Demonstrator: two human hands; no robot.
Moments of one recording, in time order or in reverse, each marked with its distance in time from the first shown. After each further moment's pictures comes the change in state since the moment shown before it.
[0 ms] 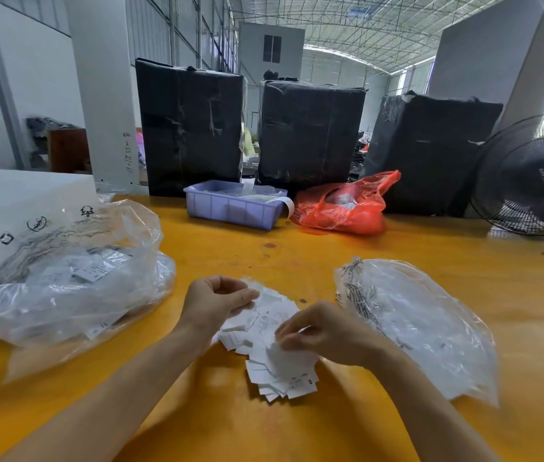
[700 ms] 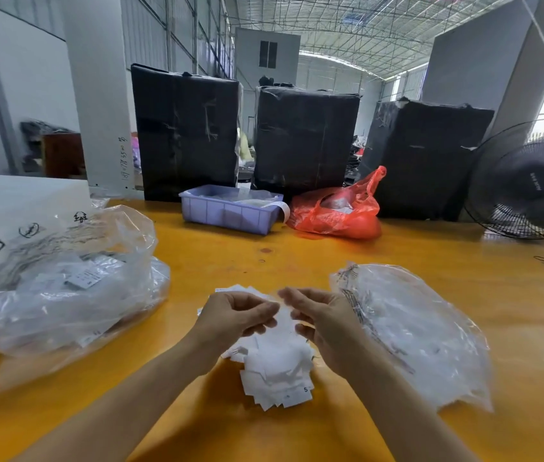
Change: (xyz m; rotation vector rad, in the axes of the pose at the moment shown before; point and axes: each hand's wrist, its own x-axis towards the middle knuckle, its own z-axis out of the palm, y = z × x) left_hand -0.015 0.003 0.015 0.127 -0.273 0.012; right_hand 0.004 -0.016 0.011 0.984 0.430 0.170
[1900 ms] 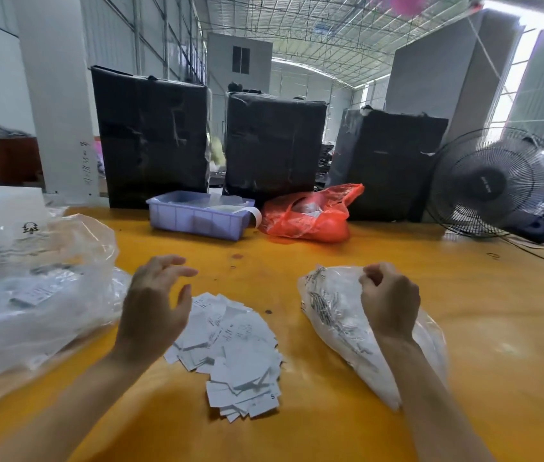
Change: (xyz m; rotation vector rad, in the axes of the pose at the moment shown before) left_hand 0.018 0.000 -0.033 0.936 0.549 0.772; right_hand 0.022 -0.018 -0.108 -0.985 0.929 -0.456
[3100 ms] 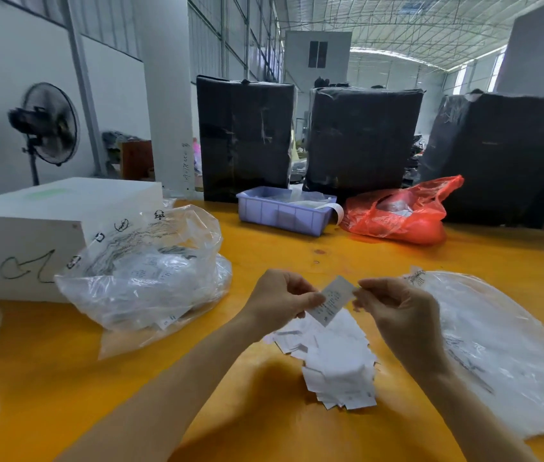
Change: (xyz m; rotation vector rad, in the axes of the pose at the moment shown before) left_hand 0.006 0.016 0.000 -0.649 -0.540 -0.576; right_hand -0.071 -0.074 0.021 0.668 -0.383 -0.199
